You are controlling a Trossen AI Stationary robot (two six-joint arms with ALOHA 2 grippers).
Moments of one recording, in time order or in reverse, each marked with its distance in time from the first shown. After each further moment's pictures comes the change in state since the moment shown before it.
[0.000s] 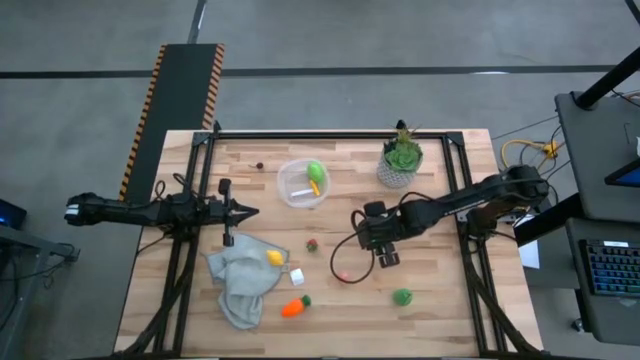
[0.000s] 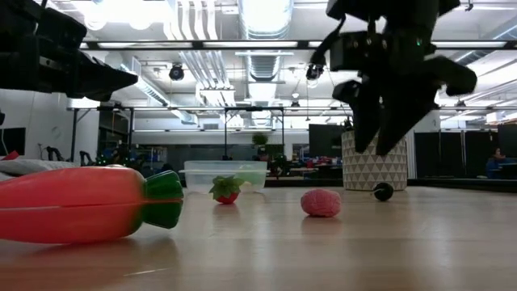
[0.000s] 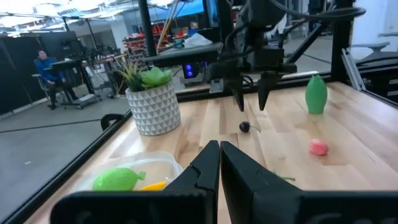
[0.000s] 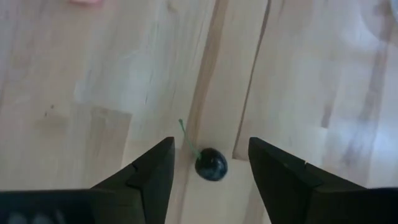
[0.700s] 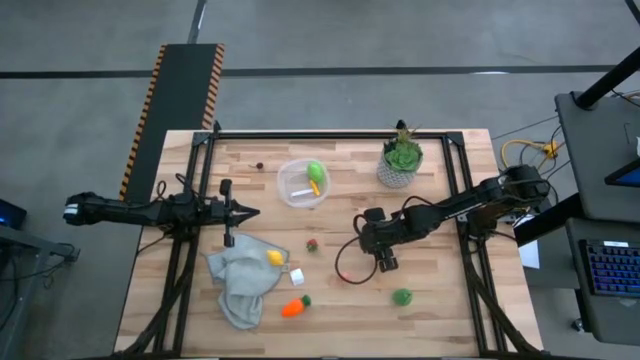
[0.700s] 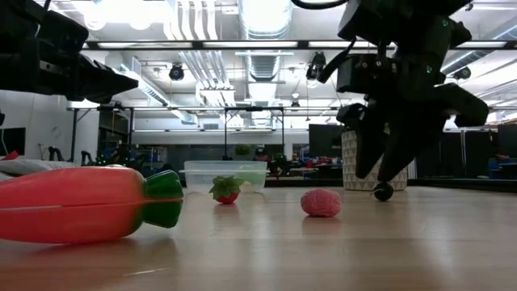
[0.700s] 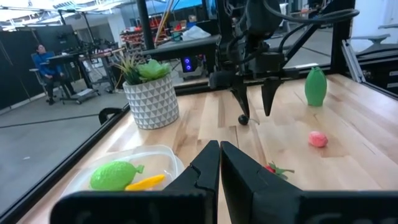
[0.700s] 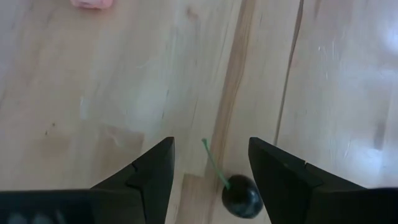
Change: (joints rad) left arm 0.000 0.021 0.000 -0.003 0.001 0.000; right arm 0.002 0.000 -0.171 0.280 -0.056 0.014
